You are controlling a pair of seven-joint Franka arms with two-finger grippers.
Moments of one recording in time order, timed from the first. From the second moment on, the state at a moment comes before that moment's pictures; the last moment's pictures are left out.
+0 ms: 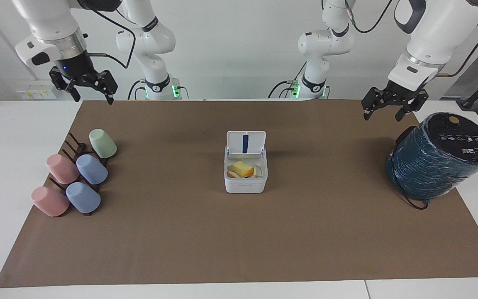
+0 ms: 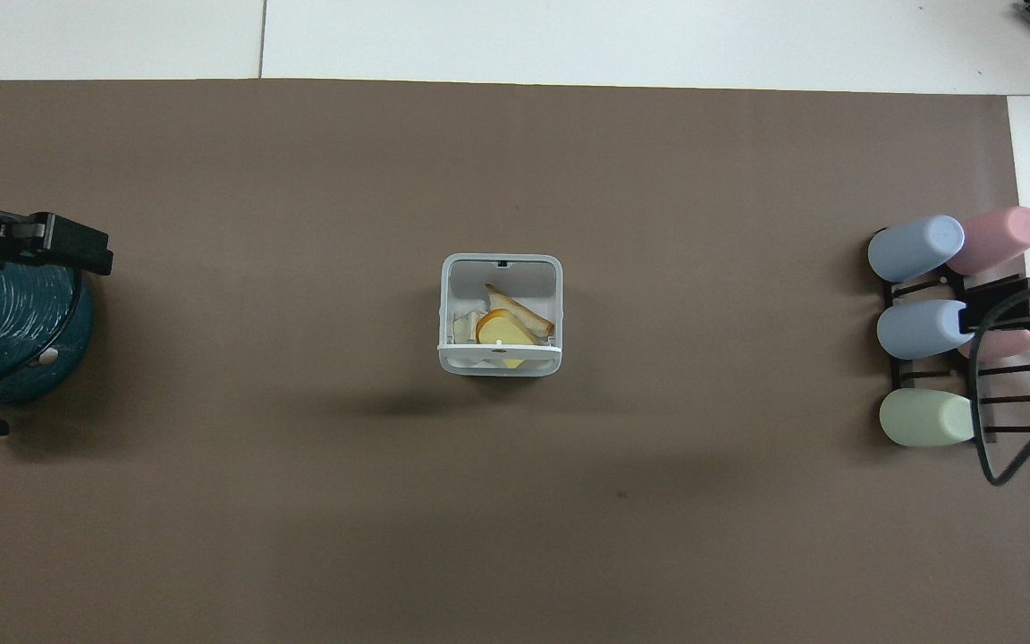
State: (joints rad) left arm 0.01 0.05 -0.10 -1.50 0.00 1.57 0.02; right arm 0.06 -0.10 -0.07 -1.64 -0.06 1.53 0.07
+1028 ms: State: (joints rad) left arm 0.01 0.05 -0.11 -1.50 -0.01 1.58 0.02; right arm 0.06 -0.10 -0.07 -1.64 -0.06 1.53 0.07
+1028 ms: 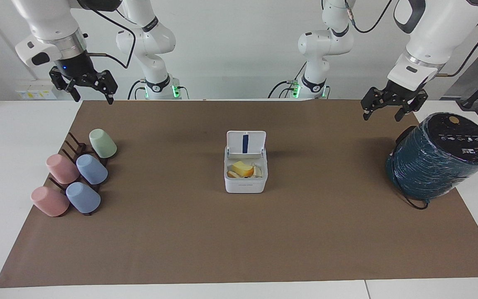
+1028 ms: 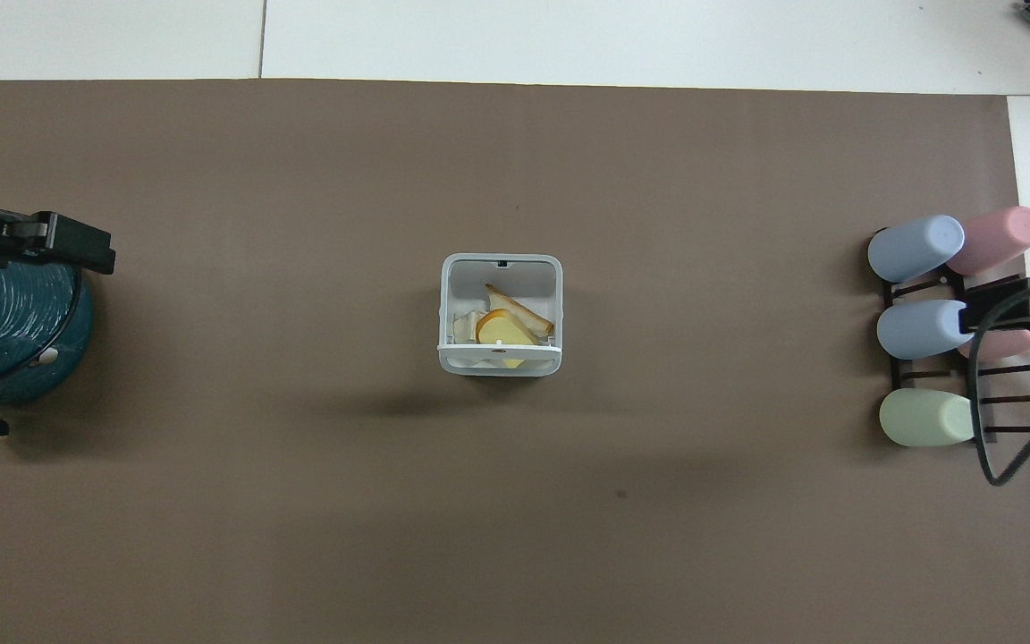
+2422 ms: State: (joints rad) left arm -0.43 -0.09 -0.13 -1.84 -0.10 1.88 -0.71; right arm 0.06 -0.10 -0.07 -1.64 -0.06 1.53 0.07
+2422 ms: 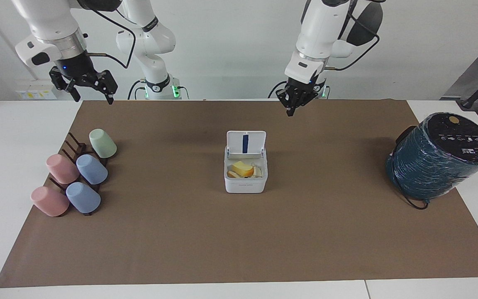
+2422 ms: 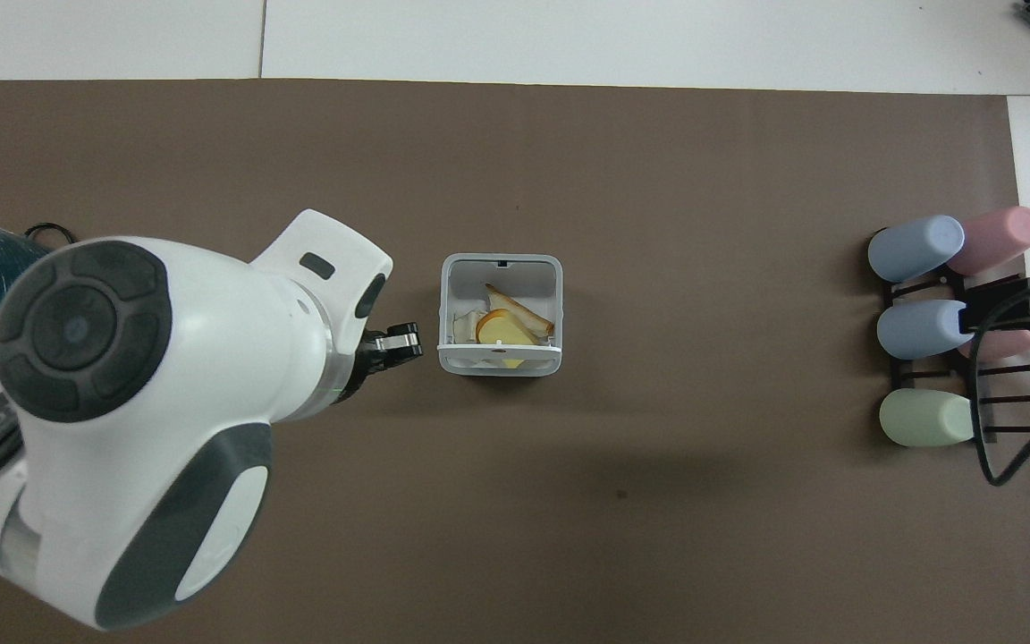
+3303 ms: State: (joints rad) left arm -0.55 0.00 -0.11 -2.00 -0.13 2.35 -0.91; right arm 0.06 -0.10 -0.07 -1.64 -0.06 1.53 0.07
